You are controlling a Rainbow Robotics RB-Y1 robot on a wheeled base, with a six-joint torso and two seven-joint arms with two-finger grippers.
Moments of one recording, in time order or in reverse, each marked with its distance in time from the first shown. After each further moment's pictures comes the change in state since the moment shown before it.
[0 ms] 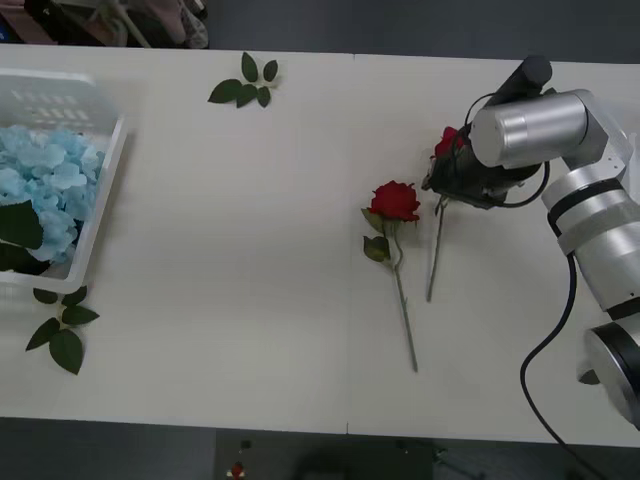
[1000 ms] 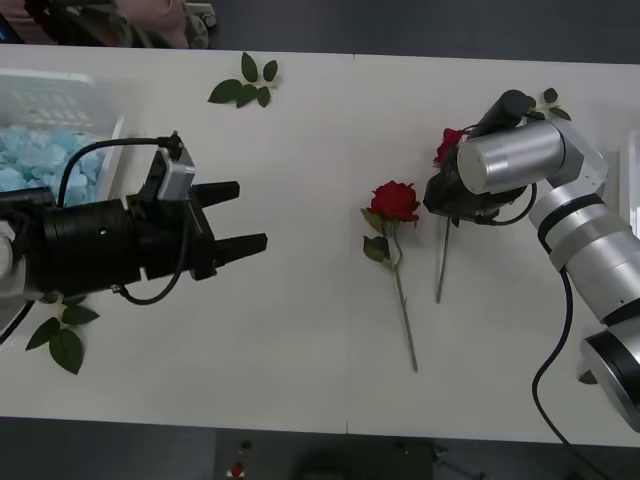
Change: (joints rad) right arm -0.001 -0.001 0.106 0.117 -0.012 -0.134 0.060; left arm -0.326 -0.665 -0.596 -0.550 -0.274 -0.336 -0.240
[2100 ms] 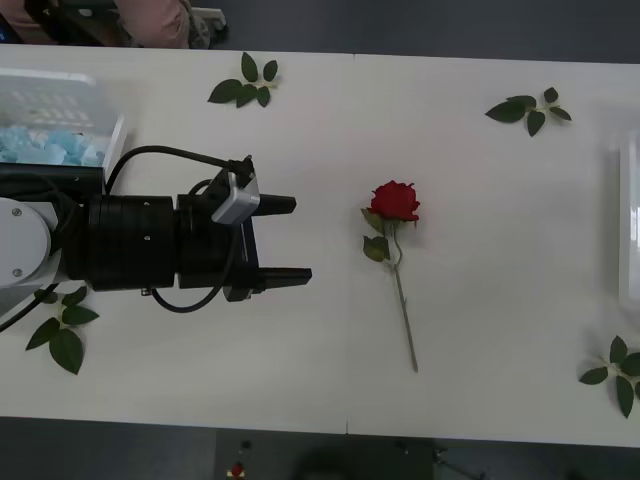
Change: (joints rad) right arm -0.025 -0.767 -0.030 -0.204 -0.277 0.322 0.225; left arm -0.178 0.109 -0.203 -0.071 -0.007 -0.001 -0.009
